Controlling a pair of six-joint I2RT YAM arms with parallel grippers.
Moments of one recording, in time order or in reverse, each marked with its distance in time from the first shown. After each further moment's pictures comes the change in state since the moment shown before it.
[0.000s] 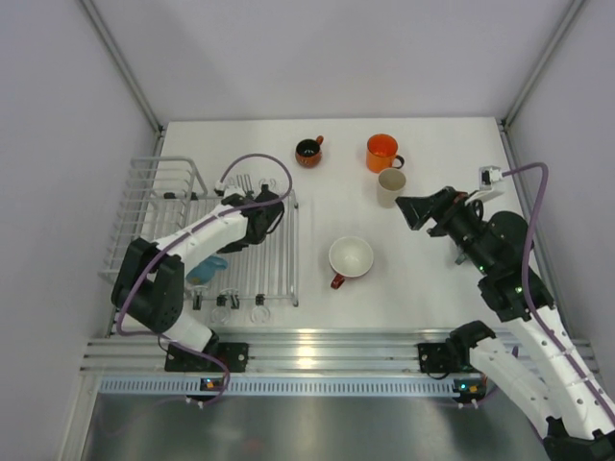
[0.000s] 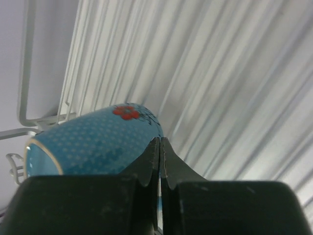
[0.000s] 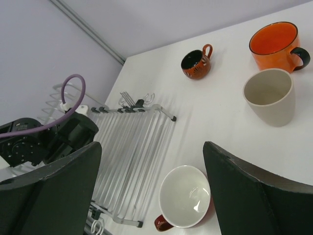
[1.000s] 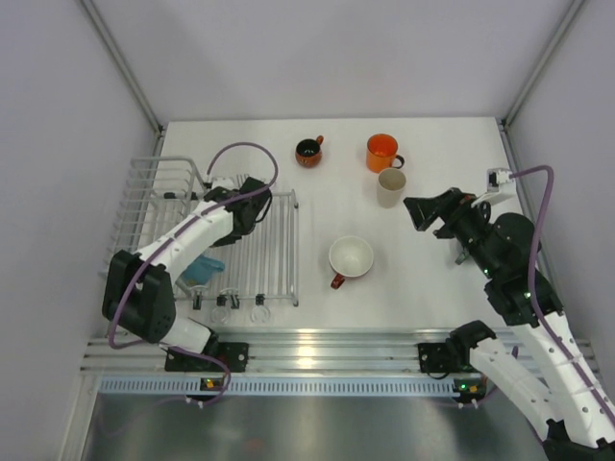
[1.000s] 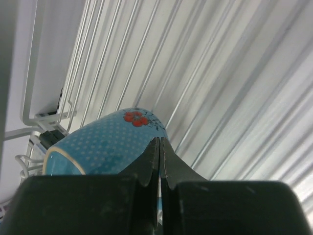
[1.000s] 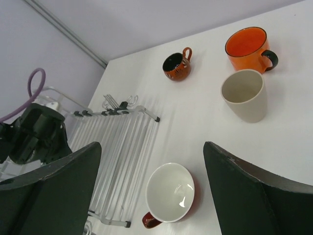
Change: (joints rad) left arm 0.071 -0.074 0.020 -0.008 0.081 0.067; right arm 0.000 -0.036 0.045 -0.111 0.076 -0.048
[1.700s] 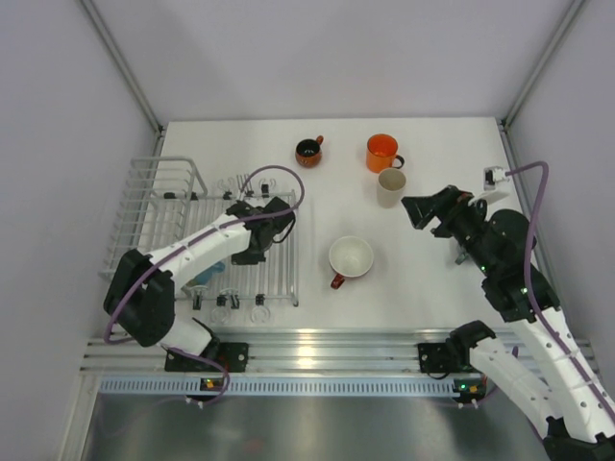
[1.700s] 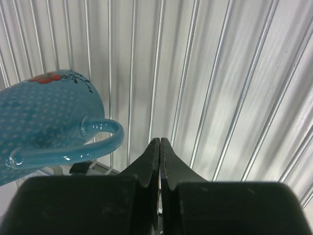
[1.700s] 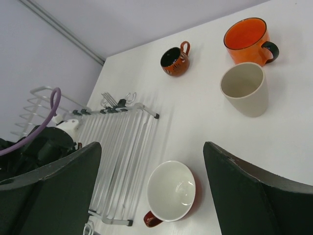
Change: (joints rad) left arm -0.222 -0.002 -0.028 0.001 0.213 0.040; right arm 0.000 0.035 0.002 0.000 0.002 0.026
